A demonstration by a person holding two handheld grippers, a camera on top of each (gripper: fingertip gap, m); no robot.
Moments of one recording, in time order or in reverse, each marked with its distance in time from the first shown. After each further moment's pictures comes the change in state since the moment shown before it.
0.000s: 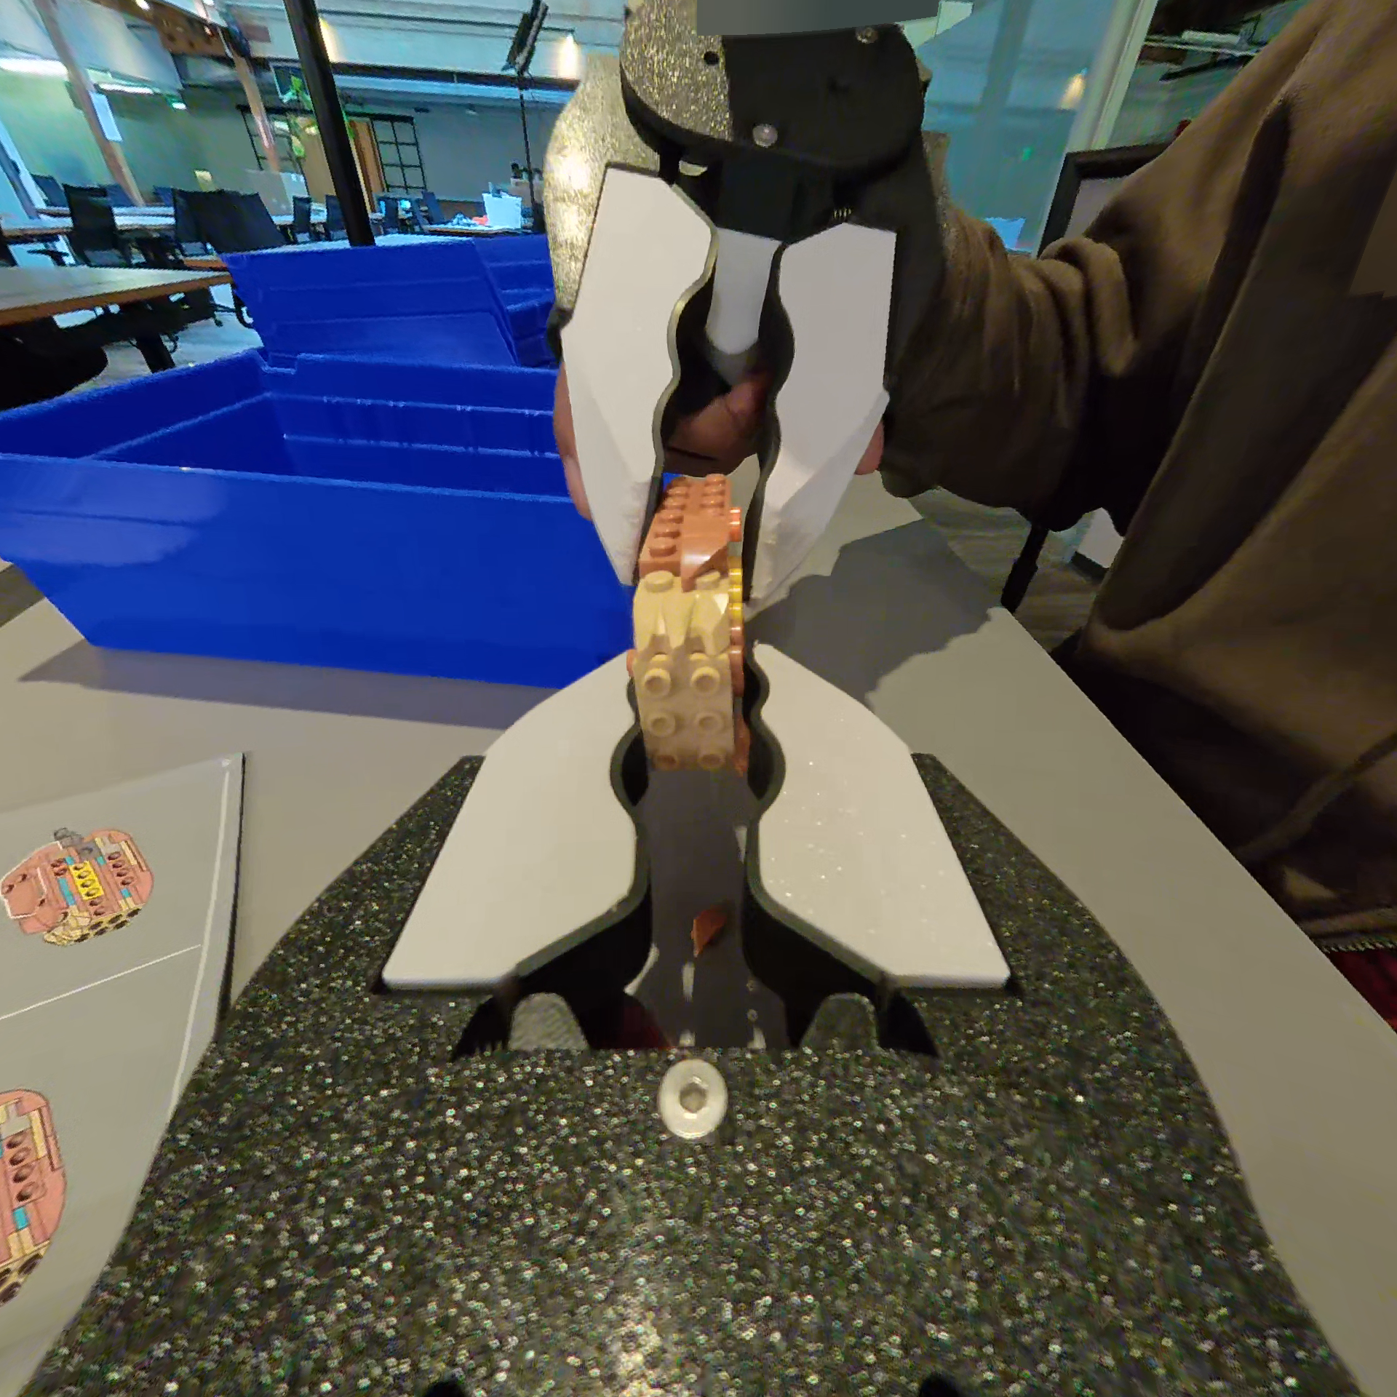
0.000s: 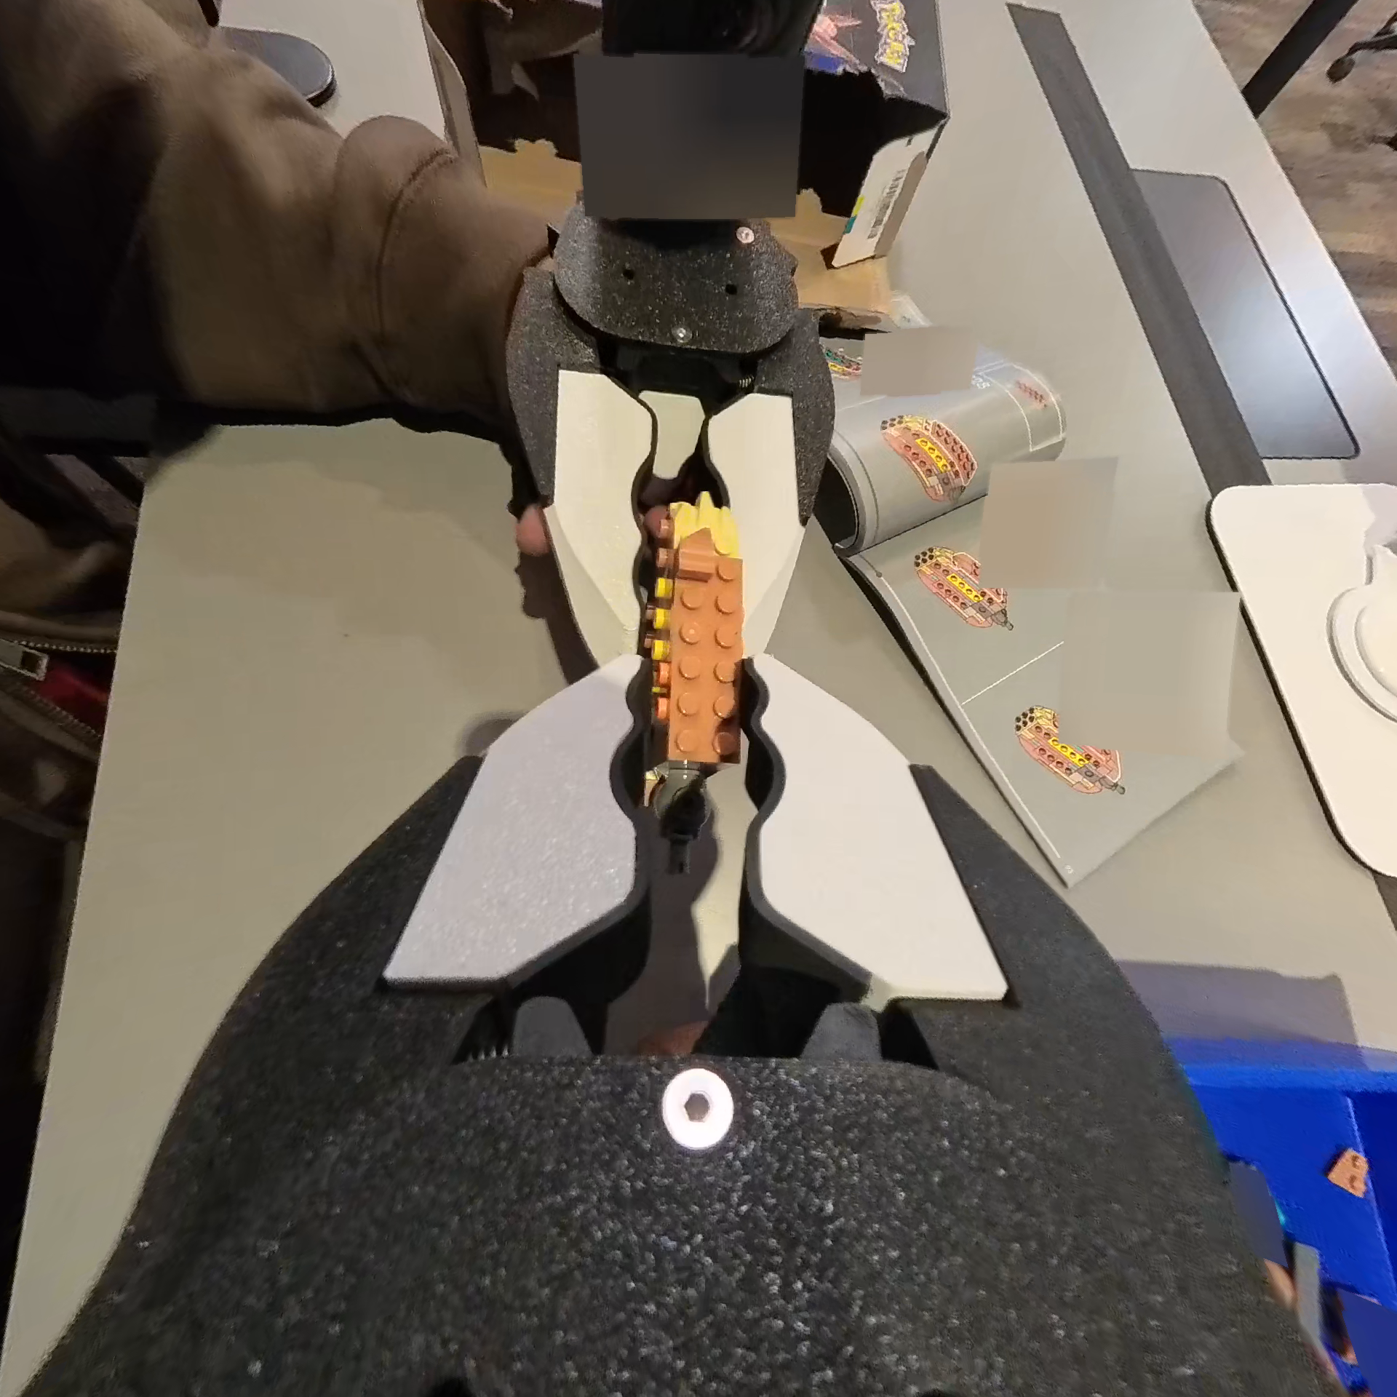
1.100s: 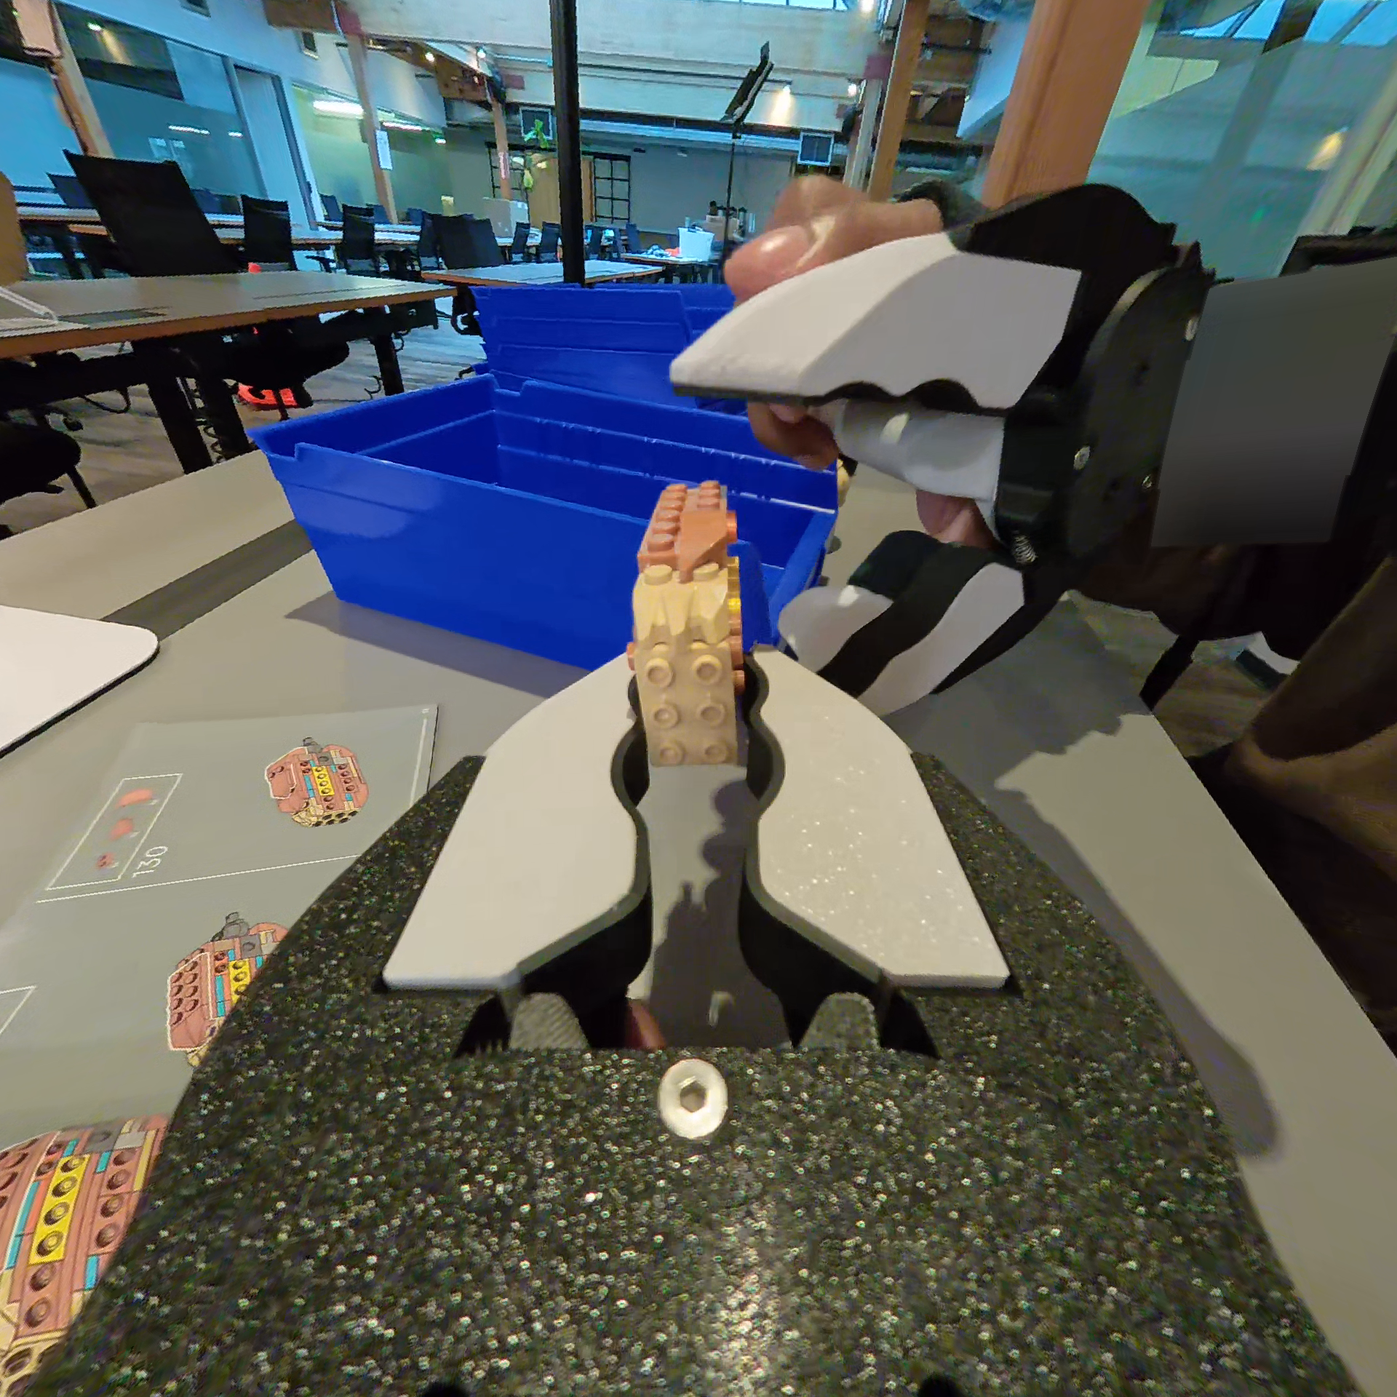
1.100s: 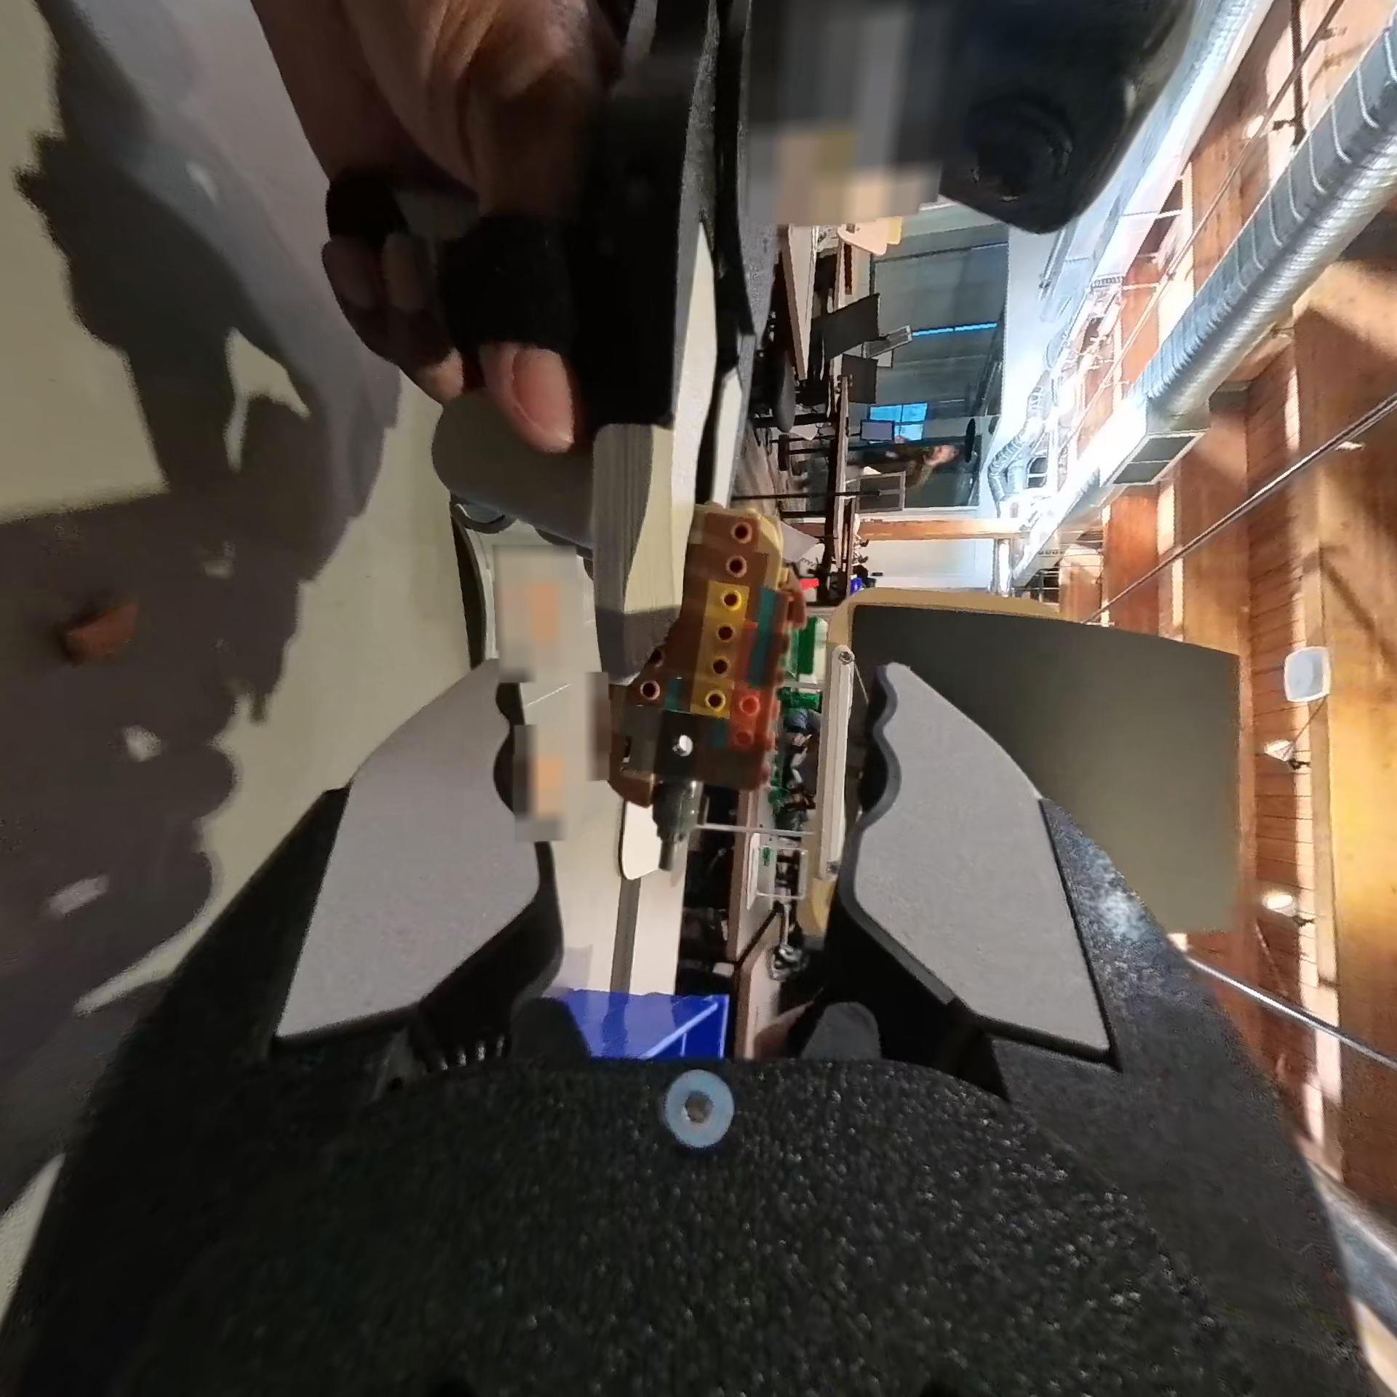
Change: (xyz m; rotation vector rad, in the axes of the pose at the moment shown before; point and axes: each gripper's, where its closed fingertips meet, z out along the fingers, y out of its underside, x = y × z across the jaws) left arm -0.040 -0.019 -0.026 0.037 -0.239 -0.065; right arm 0.036 -0.027 0.014 -0.117 0.691 -0.958
